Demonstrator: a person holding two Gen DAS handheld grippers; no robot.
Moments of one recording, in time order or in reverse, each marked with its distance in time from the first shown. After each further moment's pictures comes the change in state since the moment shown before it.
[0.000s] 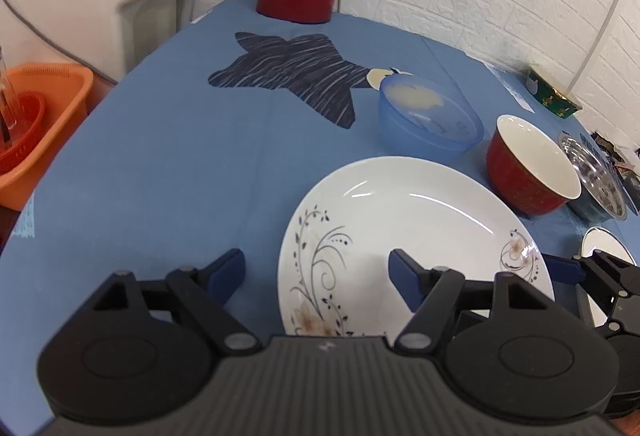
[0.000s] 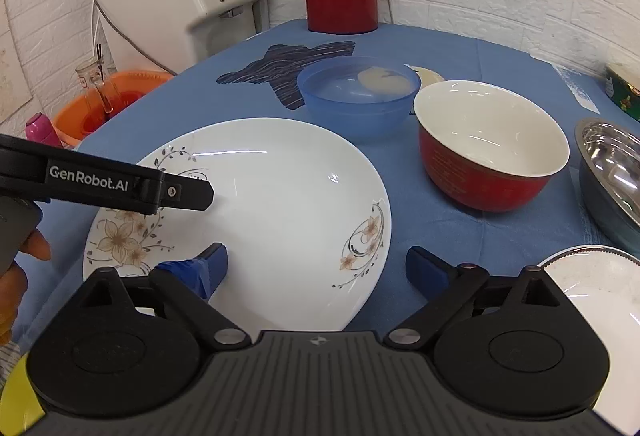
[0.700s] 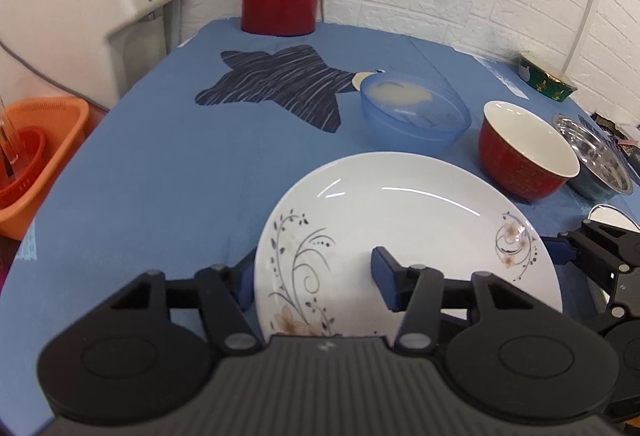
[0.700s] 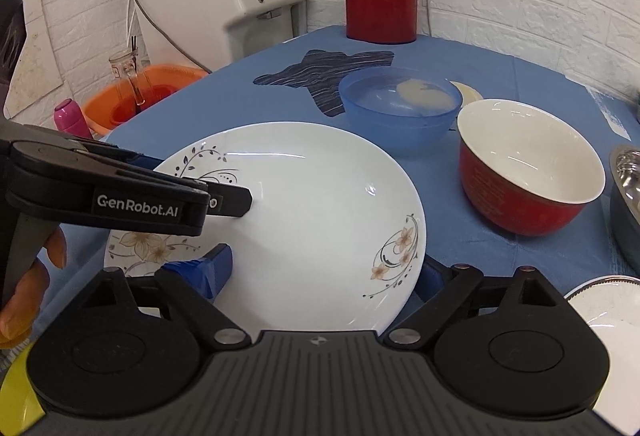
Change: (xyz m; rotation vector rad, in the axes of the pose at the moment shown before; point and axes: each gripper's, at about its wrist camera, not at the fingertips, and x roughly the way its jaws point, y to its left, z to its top) left arm -0.001 -0.014 -0.006 0.079 -0.035 0.021; right arm 0.004 0.008 0.002 -0.066 -0.016 0.081
